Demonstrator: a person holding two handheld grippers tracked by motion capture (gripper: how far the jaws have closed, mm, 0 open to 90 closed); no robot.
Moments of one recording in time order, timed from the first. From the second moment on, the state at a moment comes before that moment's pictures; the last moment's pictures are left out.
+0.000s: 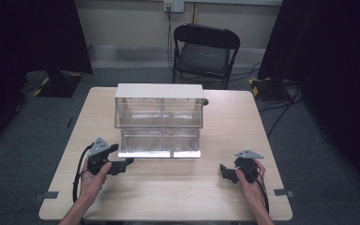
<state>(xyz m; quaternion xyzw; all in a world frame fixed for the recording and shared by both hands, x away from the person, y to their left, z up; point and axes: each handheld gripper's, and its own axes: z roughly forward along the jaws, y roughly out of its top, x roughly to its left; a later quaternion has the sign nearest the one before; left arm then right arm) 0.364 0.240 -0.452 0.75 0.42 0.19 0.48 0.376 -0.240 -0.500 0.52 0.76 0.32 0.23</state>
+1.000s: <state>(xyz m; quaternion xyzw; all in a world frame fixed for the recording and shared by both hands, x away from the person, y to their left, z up) 0.371 0.235 -0.449 0.76 0.41 0.20 0.47 0.376 -0.240 -0.500 0.52 0.76 0.33 0.23</state>
